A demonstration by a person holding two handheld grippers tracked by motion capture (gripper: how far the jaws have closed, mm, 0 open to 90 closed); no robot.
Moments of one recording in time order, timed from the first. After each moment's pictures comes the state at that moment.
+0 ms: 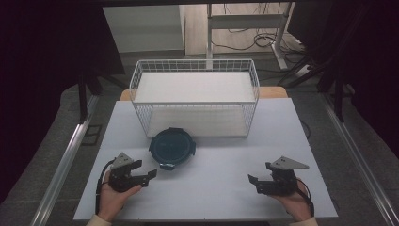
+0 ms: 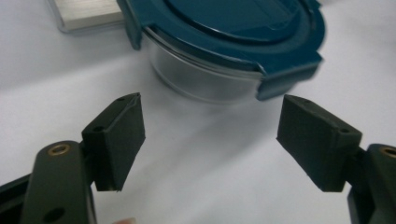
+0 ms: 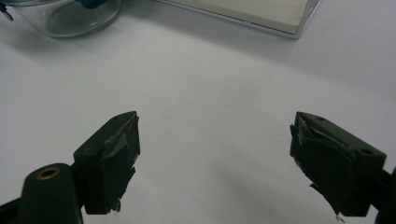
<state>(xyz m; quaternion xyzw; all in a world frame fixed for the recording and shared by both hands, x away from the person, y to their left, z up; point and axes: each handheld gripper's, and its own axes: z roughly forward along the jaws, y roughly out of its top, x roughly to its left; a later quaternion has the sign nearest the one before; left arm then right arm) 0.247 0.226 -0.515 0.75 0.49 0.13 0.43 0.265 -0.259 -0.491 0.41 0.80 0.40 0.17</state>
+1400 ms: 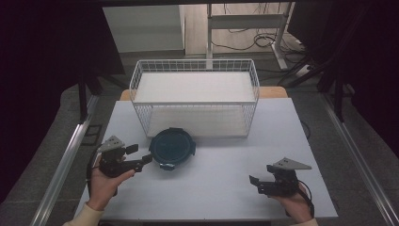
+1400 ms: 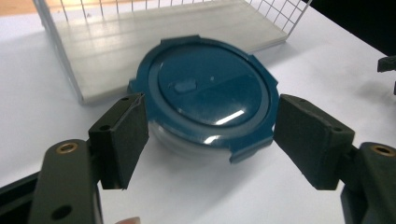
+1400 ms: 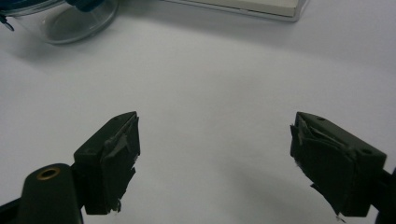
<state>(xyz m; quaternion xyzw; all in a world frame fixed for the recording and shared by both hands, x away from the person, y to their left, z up) 0.259 0.233 -0.444 0.74 0.47 0.14 0.46 0.263 -0.263 -0.495 0.45 0.79 0.41 0.14</state>
